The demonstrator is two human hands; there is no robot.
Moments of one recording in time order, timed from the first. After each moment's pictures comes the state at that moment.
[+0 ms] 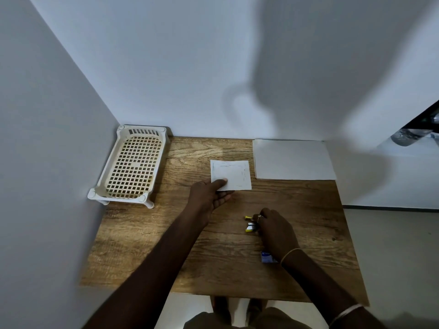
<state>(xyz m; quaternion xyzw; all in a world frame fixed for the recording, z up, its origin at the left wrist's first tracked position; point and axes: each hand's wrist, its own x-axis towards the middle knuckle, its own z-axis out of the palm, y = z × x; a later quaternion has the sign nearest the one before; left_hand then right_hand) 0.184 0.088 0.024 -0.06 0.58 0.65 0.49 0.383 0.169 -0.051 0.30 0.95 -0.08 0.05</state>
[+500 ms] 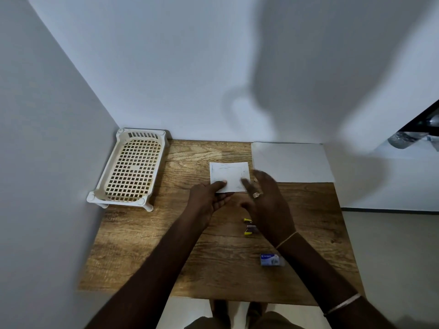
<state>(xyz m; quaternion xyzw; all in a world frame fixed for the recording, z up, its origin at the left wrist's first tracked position) 0.185 0.091 0.026 -0.07 0.57 0.66 0.49 0.340 0.182 0.008 0.23 0.93 -0.10 -0.26</state>
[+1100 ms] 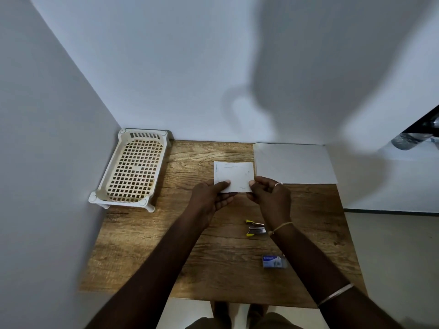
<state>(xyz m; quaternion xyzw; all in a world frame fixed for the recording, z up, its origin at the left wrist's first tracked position) 0.179 0.092 0.025 -0.04 0.56 0.66 0.51 0.311 0.187 0.017 0.48 0.51 -0.64 -0.32</state>
